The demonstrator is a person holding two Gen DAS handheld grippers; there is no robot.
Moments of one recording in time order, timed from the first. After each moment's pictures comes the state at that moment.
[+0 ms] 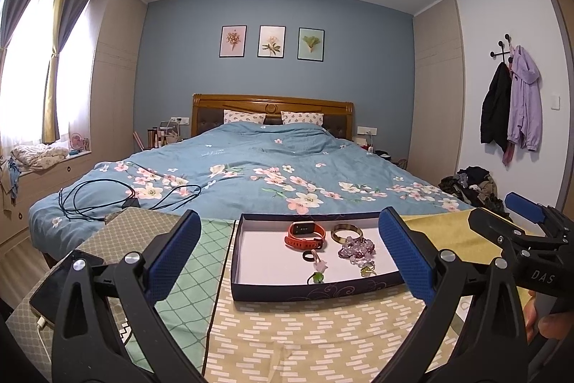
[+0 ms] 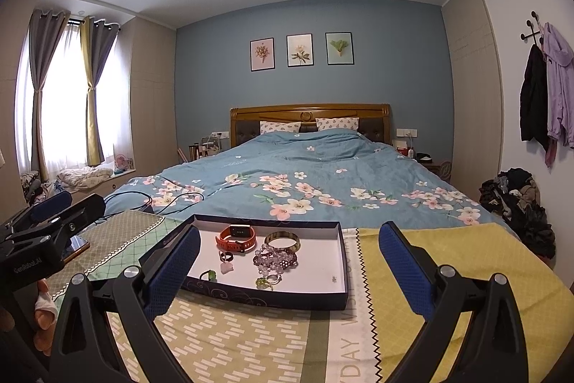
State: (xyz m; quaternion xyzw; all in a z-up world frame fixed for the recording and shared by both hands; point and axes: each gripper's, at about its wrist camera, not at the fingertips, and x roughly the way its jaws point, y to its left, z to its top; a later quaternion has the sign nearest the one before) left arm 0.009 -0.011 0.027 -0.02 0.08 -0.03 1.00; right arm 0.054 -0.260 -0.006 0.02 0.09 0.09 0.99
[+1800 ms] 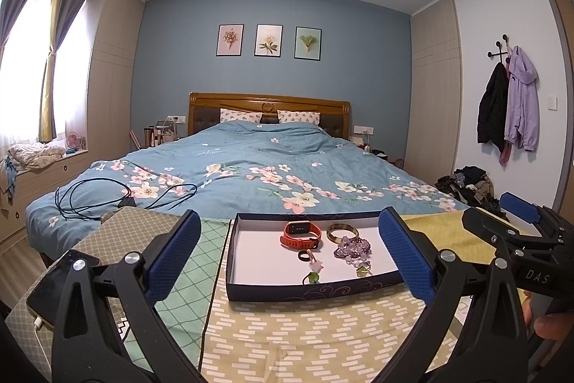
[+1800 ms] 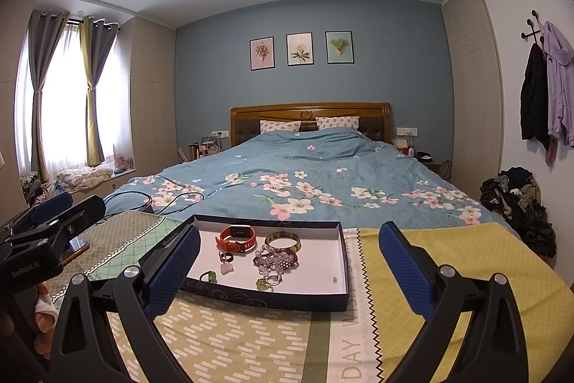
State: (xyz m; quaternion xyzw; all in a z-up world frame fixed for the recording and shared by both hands) left arm 0.011 -0.015 0.025 -0.03 0.08 -0.03 1.00; right arm 0.056 -0.258 -0.006 0.02 0.09 0.09 0.99
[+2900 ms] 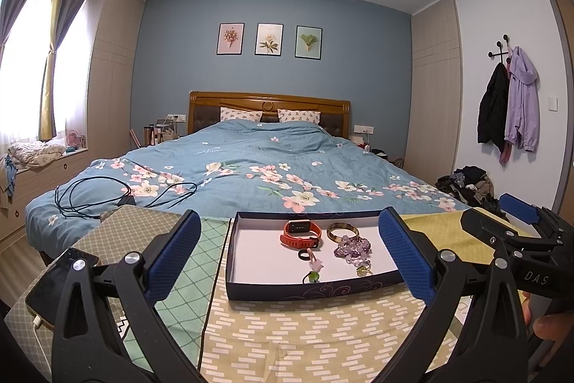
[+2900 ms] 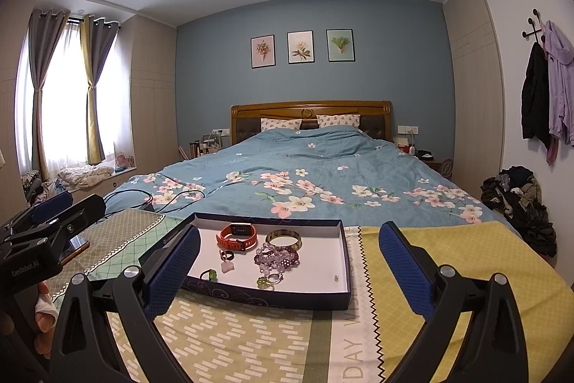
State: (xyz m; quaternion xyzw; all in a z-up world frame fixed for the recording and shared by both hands) left arm 0.012 -0.016 0.024 -0.03 0.08 -0.03 1.00; right arm 0.056 -0.258 -0.005 0.02 0.09 0.10 0.99
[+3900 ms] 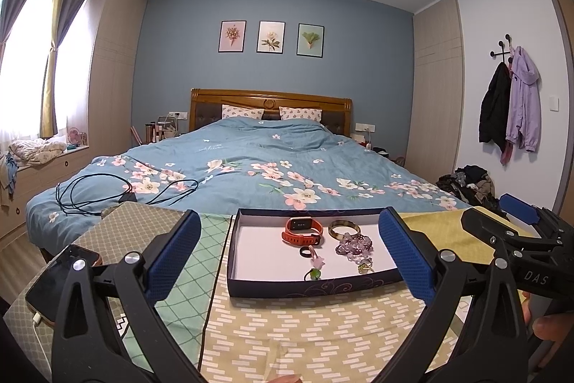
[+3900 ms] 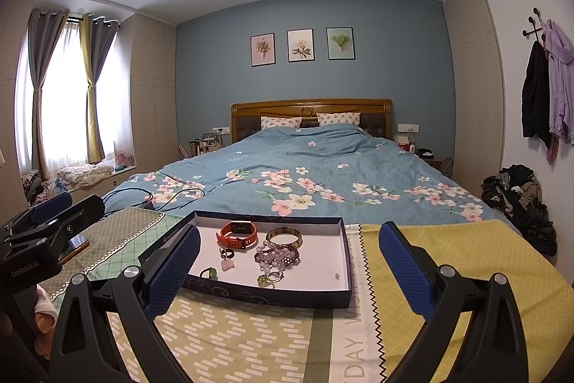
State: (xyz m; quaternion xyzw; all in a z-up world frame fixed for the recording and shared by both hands) left arm 0.013 -0.014 0.018 -0.03 0.09 -0.03 1.00; right arm 0.056 -0.256 -0.007 0.02 0.10 0.10 0.99
